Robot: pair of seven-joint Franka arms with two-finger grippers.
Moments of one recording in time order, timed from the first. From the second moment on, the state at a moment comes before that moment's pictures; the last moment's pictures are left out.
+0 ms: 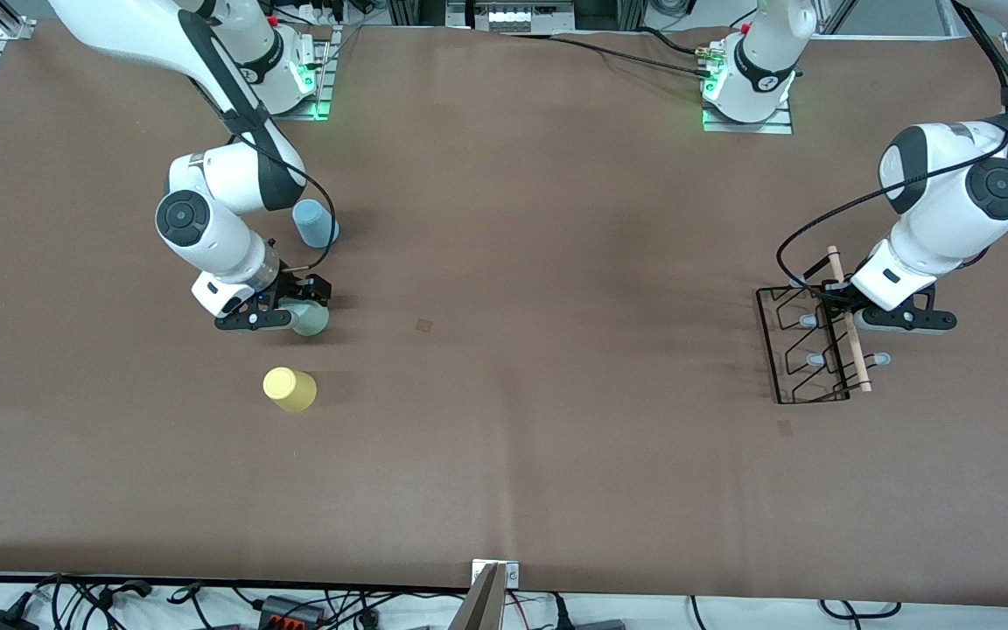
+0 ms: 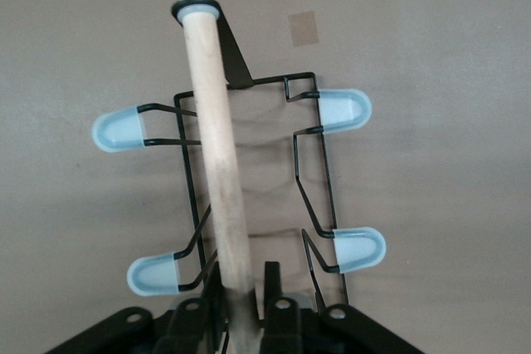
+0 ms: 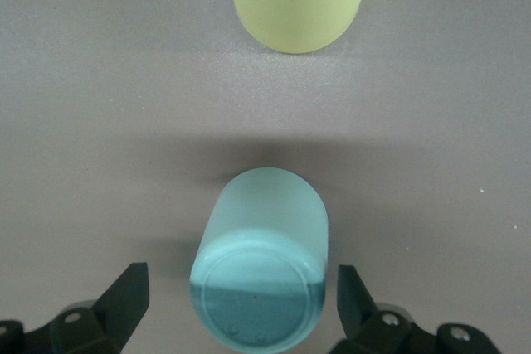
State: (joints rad) left arm 0.08 0.14 -0.02 -2.22 0.06 2.43 0.08; right arm 0.12 0.33 0.13 -2.21 0.02 2.54 0.17
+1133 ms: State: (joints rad) left arm -0.01 0.14 -0.14 -1.89 0.06 2.06 -0.07; right arm 0.13 0.24 0.13 -2.18 0.02 2.41 0.16
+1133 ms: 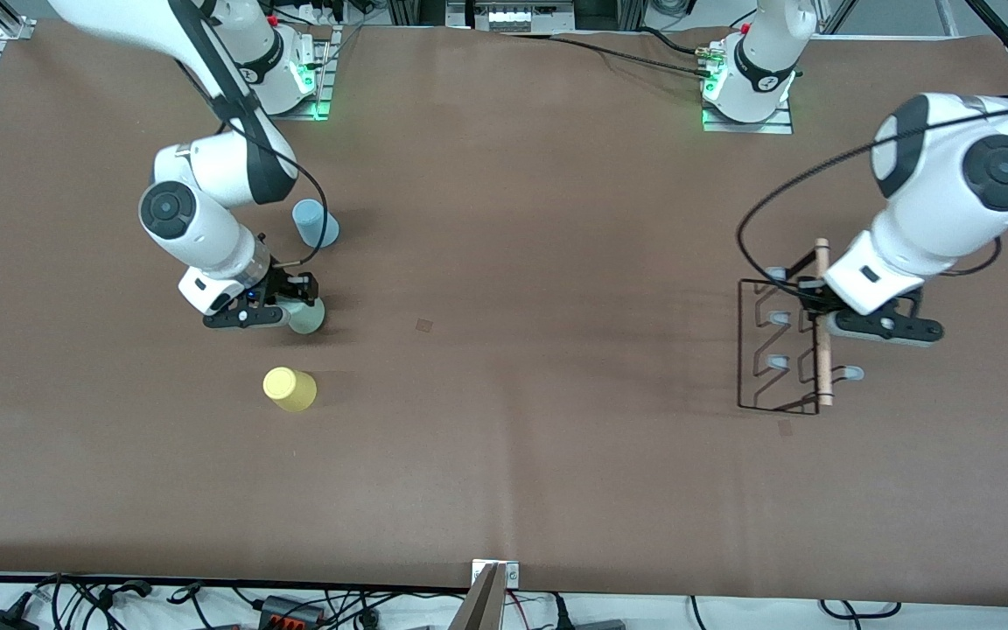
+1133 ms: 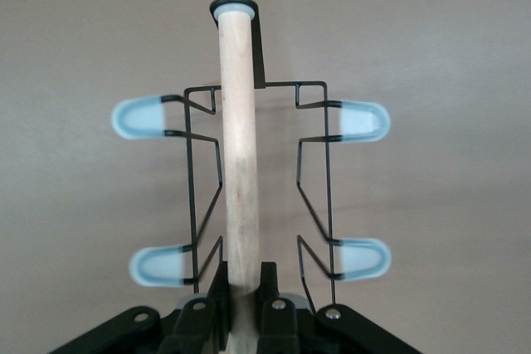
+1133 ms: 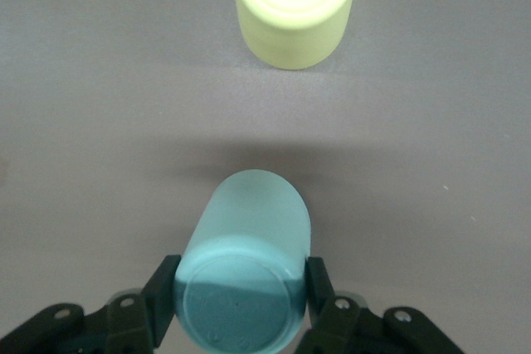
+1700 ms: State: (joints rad) left arm -0.21 0.24 -0.30 -1.76 0.06 2.00 -0.46; right arm 0.15 -0.05 0.14 -2.17 0.02 2.10 0.16
